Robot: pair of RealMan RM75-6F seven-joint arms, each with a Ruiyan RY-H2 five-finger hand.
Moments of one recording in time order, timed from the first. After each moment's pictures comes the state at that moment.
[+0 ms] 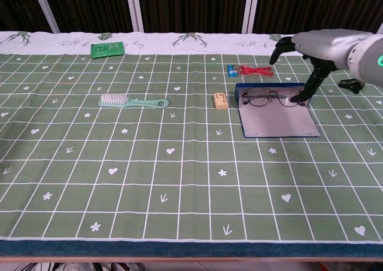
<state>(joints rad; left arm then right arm) -0.08 -1.09 -0.08 -1.71 1.36 1.44 -0.01 0.82 -1.45 0.16 -1.61 -0.79 1.09 -0.59</state>
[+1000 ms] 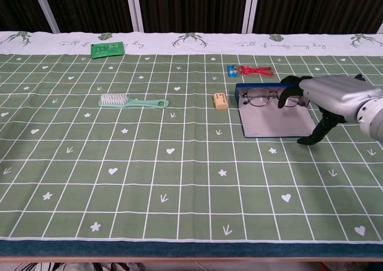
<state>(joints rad) -0.08 -1.09 -0.08 -1.71 1.36 1.44 0.00 0.67 -1.61 0.06 -1.43 -1.02 1.14 -0.48</state>
